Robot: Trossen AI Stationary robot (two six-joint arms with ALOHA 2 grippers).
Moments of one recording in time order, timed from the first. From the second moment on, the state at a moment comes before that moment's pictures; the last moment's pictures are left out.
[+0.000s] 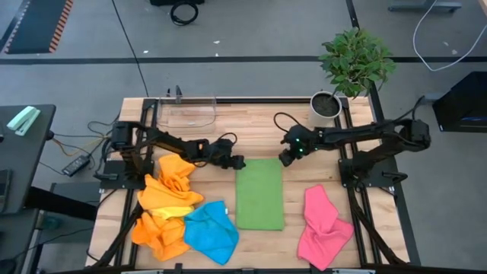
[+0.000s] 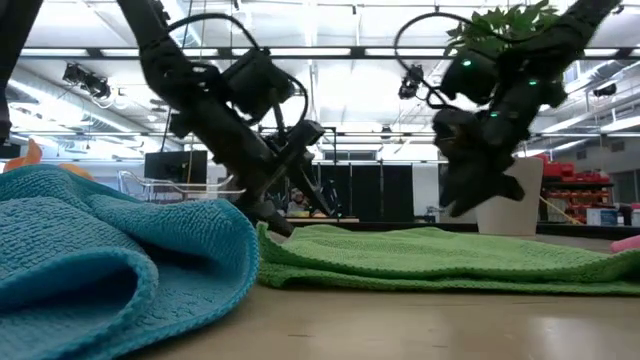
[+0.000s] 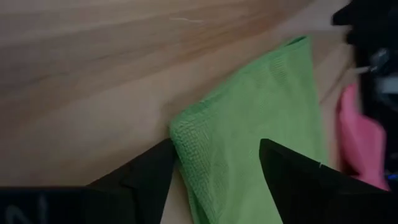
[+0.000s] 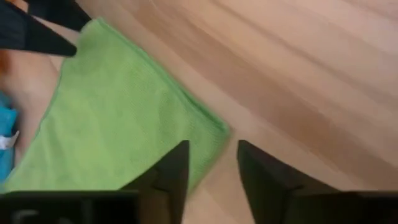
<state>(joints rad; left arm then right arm) 0.12 1.84 0.79 0.30 0.05 -1.14 -0.28 1.31 0.53 -0.15 -0.15 0.73</state>
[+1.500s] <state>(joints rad) 0.11 1.95 0.91 0.14 0.03 -0.85 -0.17 1.51 0.41 0.27 0.02 0.91</state>
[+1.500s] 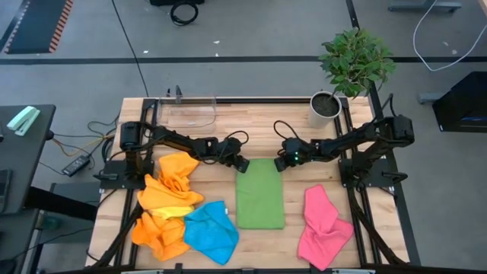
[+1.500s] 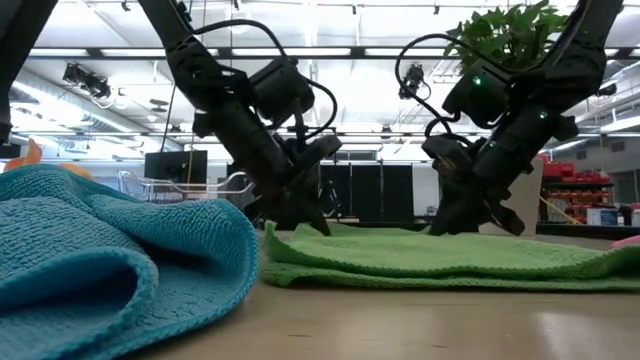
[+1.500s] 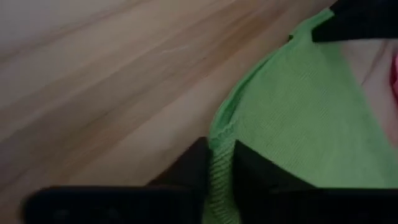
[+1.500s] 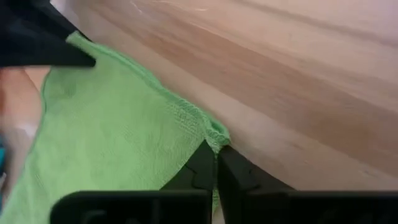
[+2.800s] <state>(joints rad) 0.16 1.56 1.19 -0.41 0.10 -0.09 -0.10 1.18 0.80 -0.33 -0.05 0.38</state>
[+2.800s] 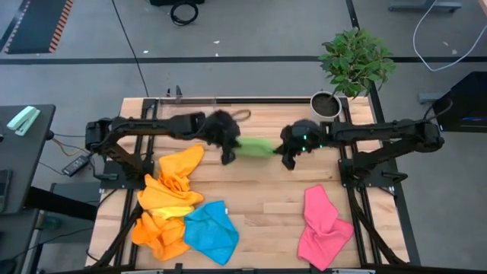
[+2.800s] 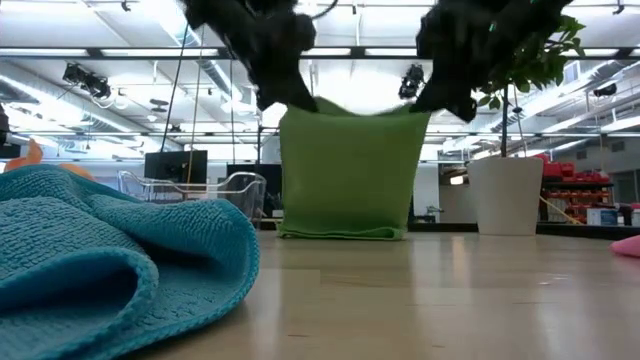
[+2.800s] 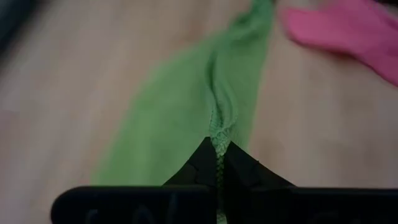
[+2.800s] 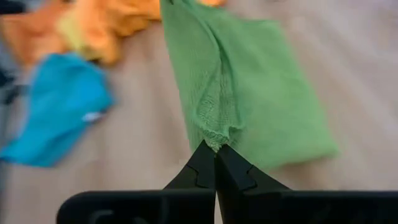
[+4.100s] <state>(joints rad) 0.25 1.54 1.33 -0.45 0.05 0.01 -0.27 1.17 0.99 -0.51 -0.09 0.08</state>
